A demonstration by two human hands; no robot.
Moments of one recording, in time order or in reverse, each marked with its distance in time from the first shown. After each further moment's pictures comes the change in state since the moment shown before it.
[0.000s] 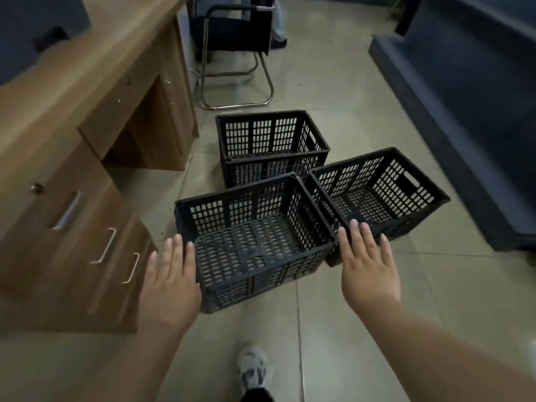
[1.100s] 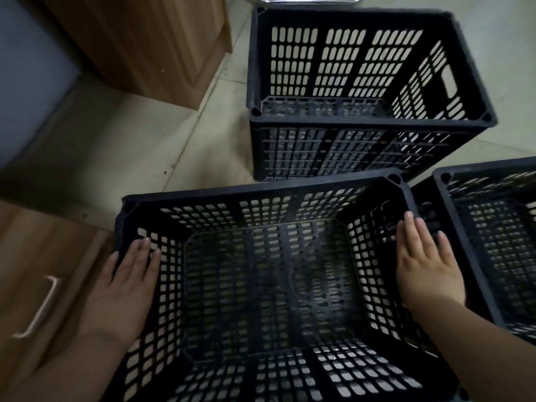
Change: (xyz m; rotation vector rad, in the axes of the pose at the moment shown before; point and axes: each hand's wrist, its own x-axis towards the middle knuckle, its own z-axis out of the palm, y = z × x) left_hand 0.257 0.003 0.242 0.260 -0.587 -0.043; right_hand 0.396 -0.003 0.255 -0.239 -0.142 -0.178
